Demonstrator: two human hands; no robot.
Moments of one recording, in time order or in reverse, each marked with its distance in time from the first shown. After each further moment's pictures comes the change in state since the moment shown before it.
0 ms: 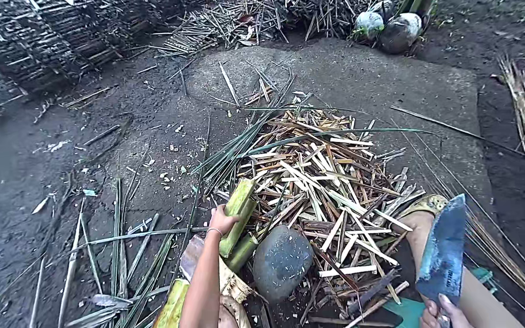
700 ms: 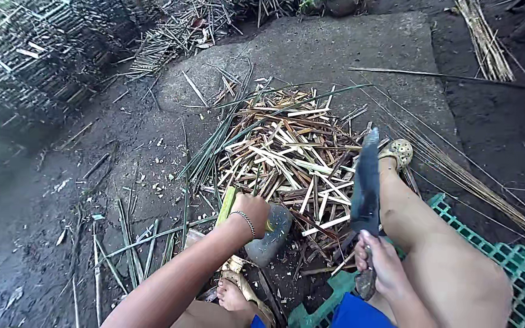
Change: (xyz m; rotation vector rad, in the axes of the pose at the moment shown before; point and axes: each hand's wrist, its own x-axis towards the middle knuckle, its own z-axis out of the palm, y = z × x) left_hand -0.223 0.202 0.036 1.489 -0.480 0.514; right_hand -0.033 0.031 0.027 0.029 -0.138 -0.209
